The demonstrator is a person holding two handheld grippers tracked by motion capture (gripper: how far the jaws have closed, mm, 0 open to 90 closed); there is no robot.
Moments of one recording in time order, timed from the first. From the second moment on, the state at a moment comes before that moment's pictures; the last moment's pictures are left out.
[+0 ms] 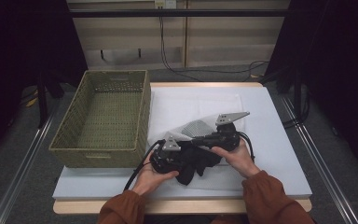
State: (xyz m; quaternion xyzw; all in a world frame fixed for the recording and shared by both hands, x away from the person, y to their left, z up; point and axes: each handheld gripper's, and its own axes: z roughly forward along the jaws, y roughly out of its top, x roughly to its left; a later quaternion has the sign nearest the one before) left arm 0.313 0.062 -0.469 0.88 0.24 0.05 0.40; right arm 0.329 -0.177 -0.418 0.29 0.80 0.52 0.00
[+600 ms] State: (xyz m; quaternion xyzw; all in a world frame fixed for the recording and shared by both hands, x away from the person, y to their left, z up) left arm 0.320 0.040 -0.467 0.86 0.26 0.04 0.44; right arm 0.326 -0.175 -0.415 0.28 0.80 0.53 0.00
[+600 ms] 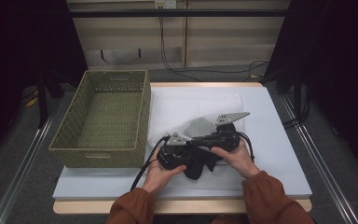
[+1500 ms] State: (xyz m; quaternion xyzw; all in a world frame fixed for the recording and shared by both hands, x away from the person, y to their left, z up) left arm 0.342 0.033 -0.458 0.83 0.31 0.10 0.45; right arm 0.320 -0.182 -0.411 0.29 0.80 0.53 0.00
